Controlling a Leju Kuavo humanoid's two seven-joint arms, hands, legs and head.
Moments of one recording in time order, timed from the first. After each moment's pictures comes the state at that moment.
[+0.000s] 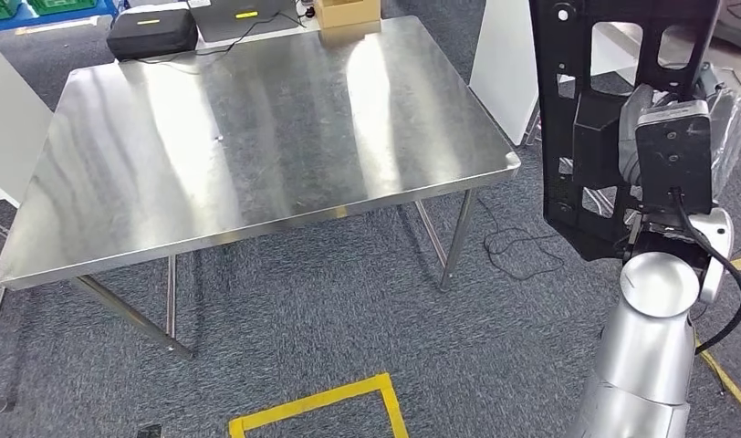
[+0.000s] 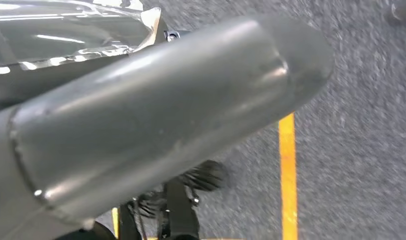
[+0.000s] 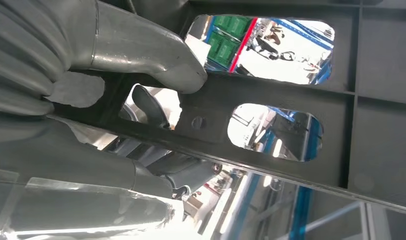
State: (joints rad) left arm -0.04 -0.03 0.53 -0.21 -0.10 0.17 -0.25; right arm -0.55 0.04 -0.01 -1.60 0.65 -0.22 -0.08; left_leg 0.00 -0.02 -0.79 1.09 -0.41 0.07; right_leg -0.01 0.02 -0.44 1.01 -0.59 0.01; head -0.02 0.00
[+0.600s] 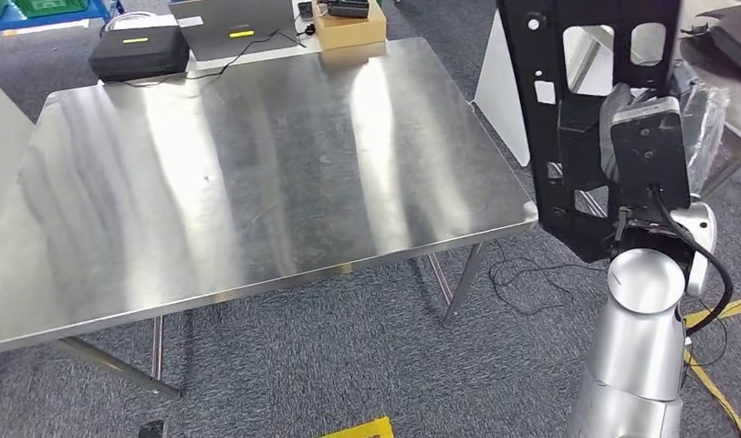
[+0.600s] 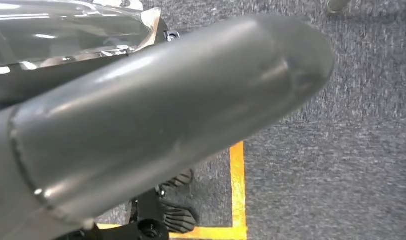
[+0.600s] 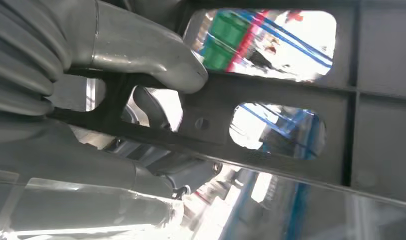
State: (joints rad) left arm -0.05 -0.05 0.55 -0.21 -0.11 0.20 -0.27; right arm -0.57 0.04 0.03 -1.58 0.68 -0.21 -0.07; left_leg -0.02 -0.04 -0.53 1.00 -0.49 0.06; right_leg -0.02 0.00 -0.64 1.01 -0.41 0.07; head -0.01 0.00
